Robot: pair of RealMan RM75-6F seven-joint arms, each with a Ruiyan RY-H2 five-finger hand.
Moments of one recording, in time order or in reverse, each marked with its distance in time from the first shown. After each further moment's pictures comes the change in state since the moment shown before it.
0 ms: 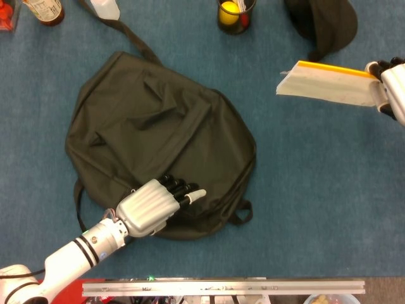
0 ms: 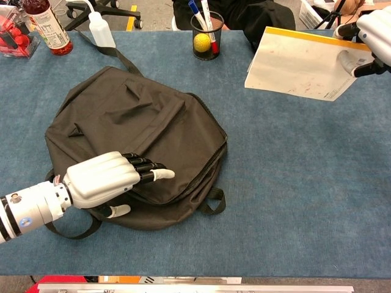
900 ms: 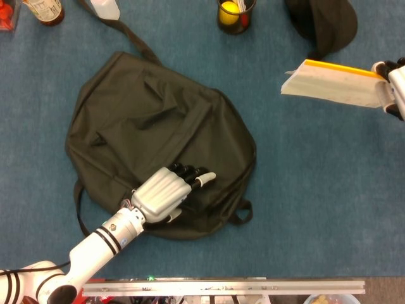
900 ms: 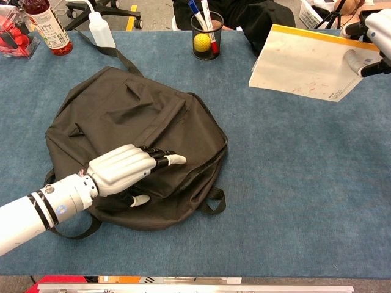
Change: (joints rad) left arm -0.023 -0.157 -0.048 0.088 -0.184 0.036 -0.020; right arm -0.016 0.018 0.003 0.001 -0.006 0.002 0.034
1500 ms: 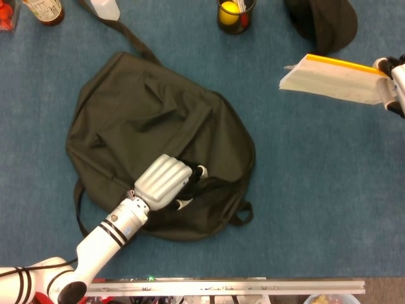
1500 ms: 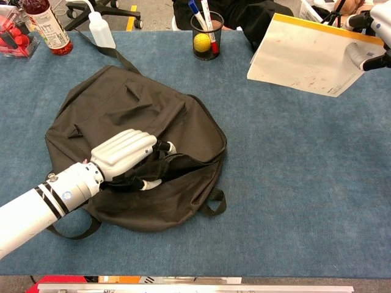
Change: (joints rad) left arm 0.002 -0.065 -0.033 0.064 0.022 0.114 -0.220; right arm -0.004 0.017 0.017 -0.032 0.001 0.012 0.020
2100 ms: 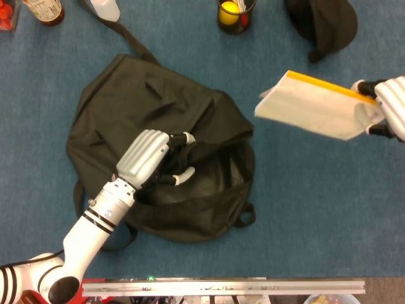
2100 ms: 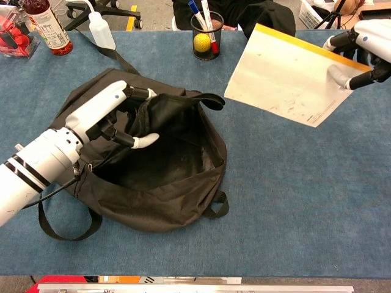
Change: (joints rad) left arm 0.020 0.099 -0.095 -0.140 -0.033 0.116 -0.343; right arm 0.015 0.167 -0.019 -0.276 0.065 -0.188 0.174
